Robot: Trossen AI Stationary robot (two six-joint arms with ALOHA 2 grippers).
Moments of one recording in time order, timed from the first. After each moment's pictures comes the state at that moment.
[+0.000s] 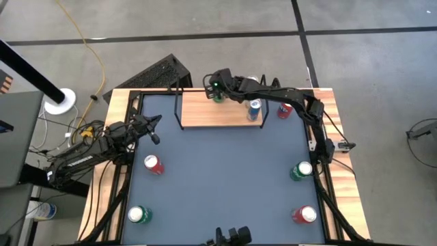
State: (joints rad) left arm 0.43 0.02 0.06 -0.11 -0.35 0.15; right arm -0.42 2.08 1.83 -0.55 0.54 0.60
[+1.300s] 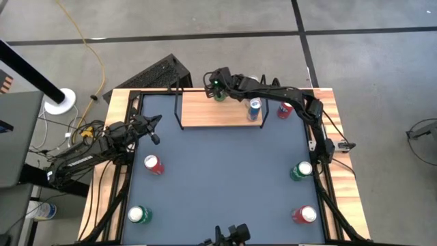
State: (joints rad) left arm 0.43 0.02 0.06 -0.11 -0.35 0.15; right arm -0.43 2.10 1.84 -0.51 0.51 0.54
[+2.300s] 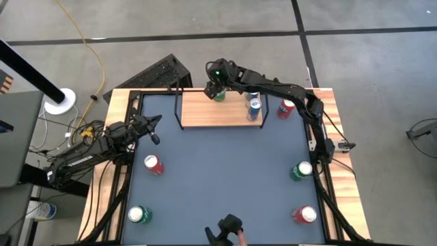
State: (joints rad) left arm 0.43 0.02 0.06 -0.11 -0.35 0.15; right arm -0.46 2.09 1.98 -0.55 0.34 -0.02
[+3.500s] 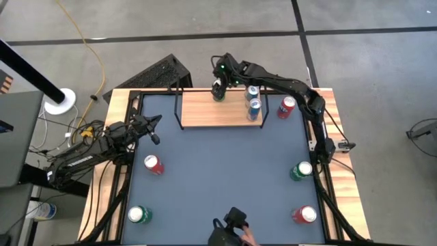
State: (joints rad) left arm 0.43 0.02 0.06 -0.11 -0.35 0.15; right arm -0.55 2.10 1.96 -0.66 0.10 -0.05
